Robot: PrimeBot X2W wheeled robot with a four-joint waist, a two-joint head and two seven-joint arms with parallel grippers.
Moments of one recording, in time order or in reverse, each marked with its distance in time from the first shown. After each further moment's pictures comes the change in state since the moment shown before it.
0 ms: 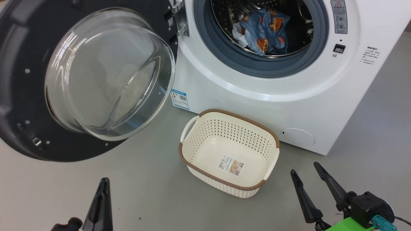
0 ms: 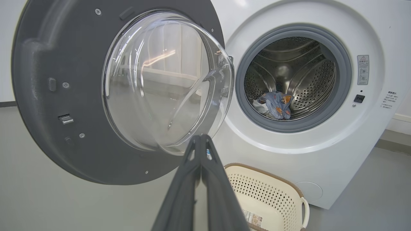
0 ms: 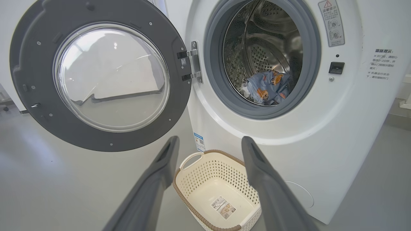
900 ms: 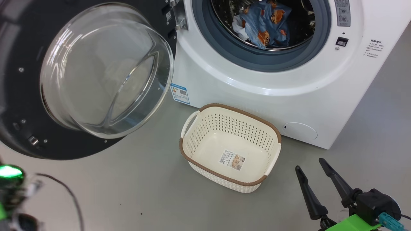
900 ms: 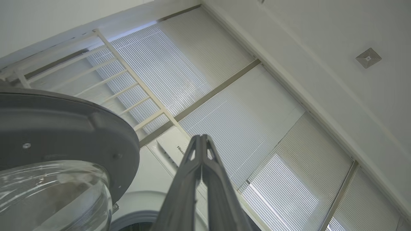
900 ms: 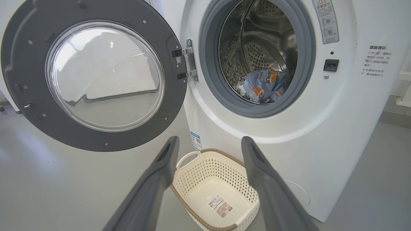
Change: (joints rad) left arm -0.198 0.011 0.209 -0.388 -1.026 -0.156 -0.001; right arm 0.000 -0.009 -0.014 -0.029 -0.001 0.000 0.016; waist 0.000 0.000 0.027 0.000
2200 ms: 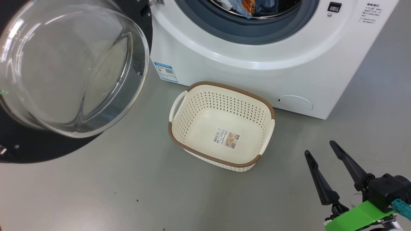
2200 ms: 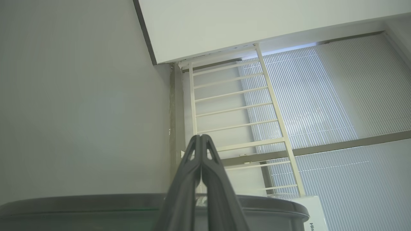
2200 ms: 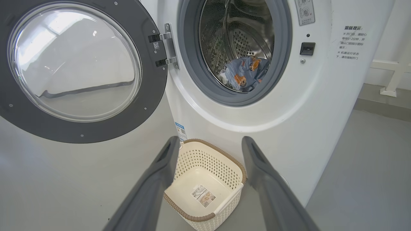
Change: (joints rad) left arm -0.541 0.381 0.272 1.161 -0.448 0.089 0.340; right arm -0.047 -0.079 -0.016 -0.077 0.001 0.000 0.053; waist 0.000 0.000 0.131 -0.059
